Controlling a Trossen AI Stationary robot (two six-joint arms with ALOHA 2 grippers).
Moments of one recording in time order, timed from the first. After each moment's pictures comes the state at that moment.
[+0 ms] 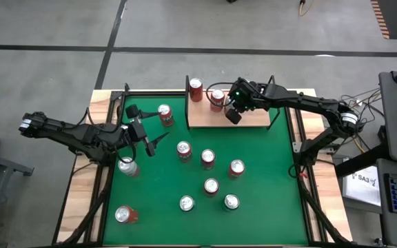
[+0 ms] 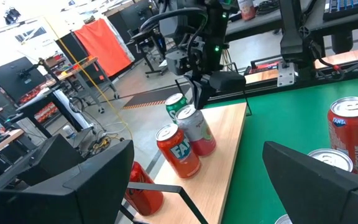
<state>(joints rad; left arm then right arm) -0.23 0.85 0.77 -0.09 -0.72 0.31 -0.45 1.52 1.30 -0.79 0.23 0.08</state>
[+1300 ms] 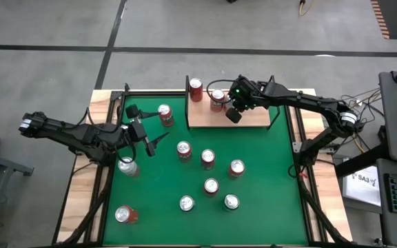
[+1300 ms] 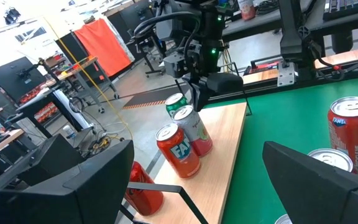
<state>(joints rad) -0.23 0.85 0.77 -0.09 -0.72 0.31 -0.48 1.53 1.30 -0.77 0.18 0.05</state>
